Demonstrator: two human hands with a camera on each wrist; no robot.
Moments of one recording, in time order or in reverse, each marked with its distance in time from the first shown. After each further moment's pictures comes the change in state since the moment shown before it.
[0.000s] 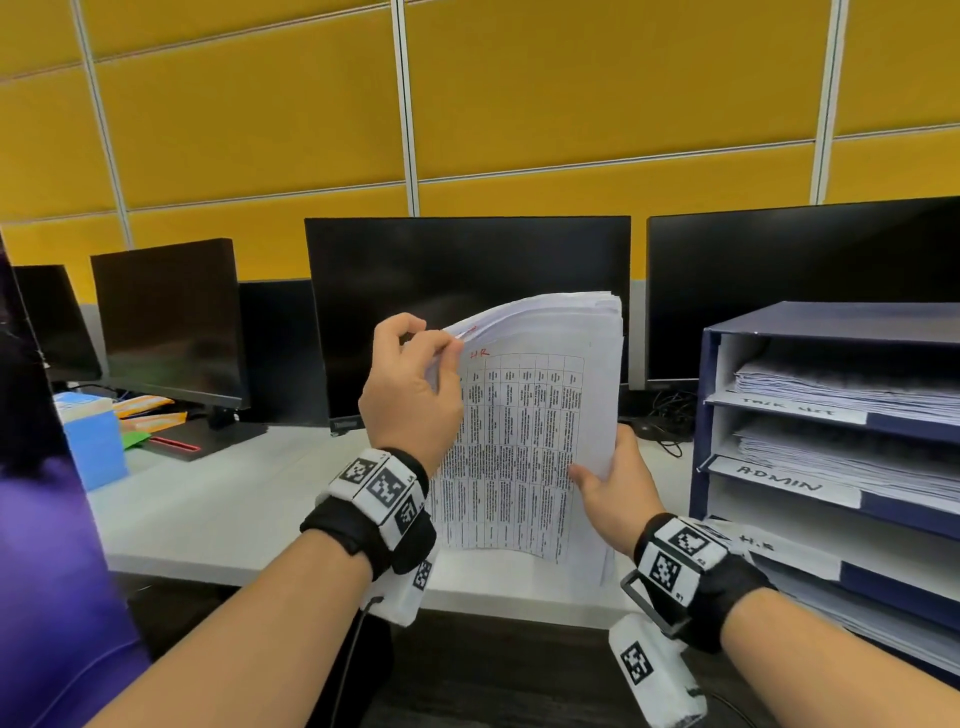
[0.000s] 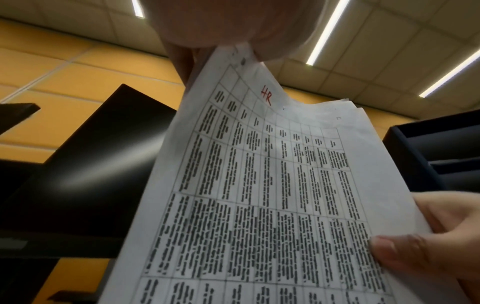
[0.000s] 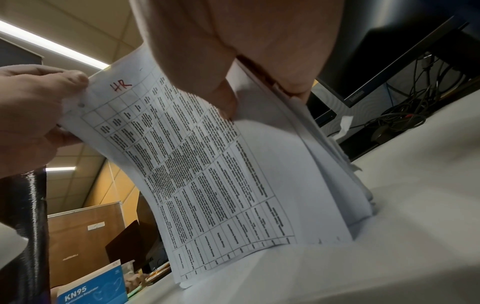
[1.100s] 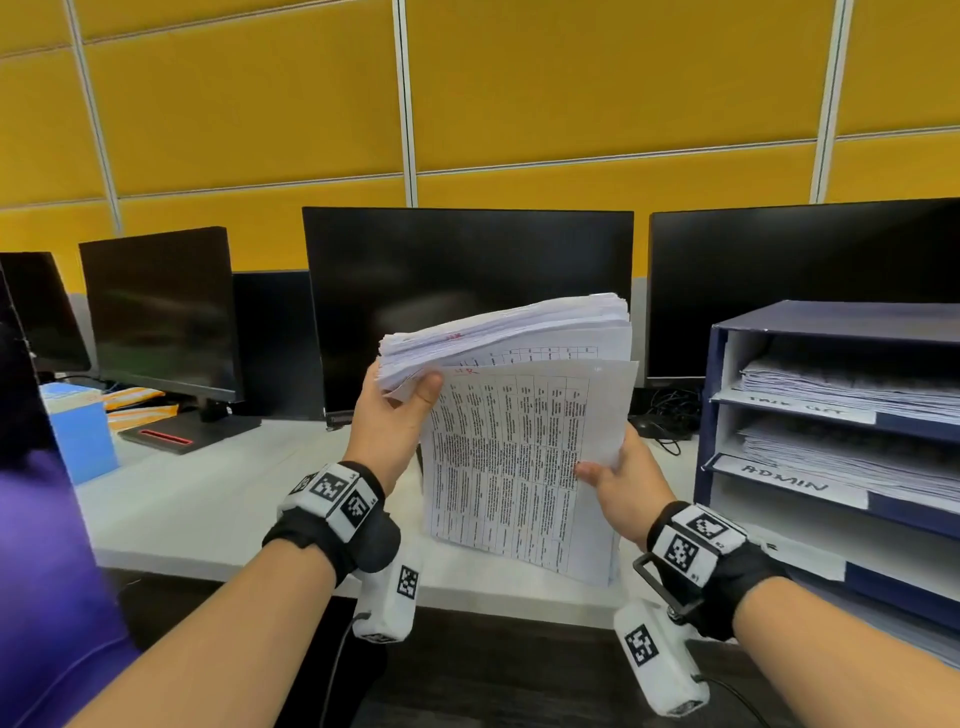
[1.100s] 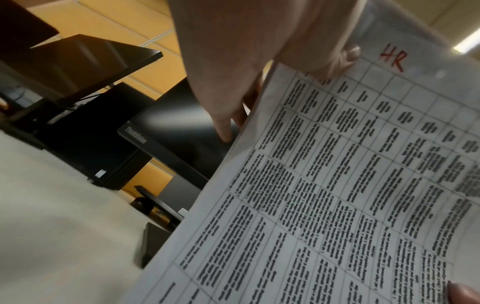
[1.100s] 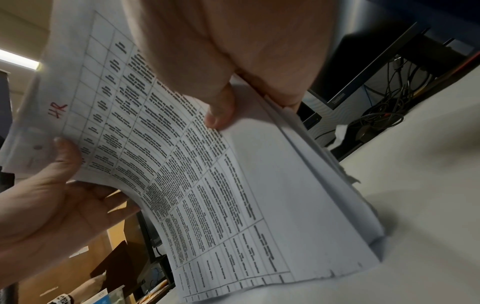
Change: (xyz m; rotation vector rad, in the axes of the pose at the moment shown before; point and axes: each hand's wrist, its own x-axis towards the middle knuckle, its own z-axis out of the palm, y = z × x) left_hand -0.013 -0.047 -0.004 -0.593 -0.334 -0.577; right_hand 0.013 0.010 -0.007 0.024 -0.104 0.042
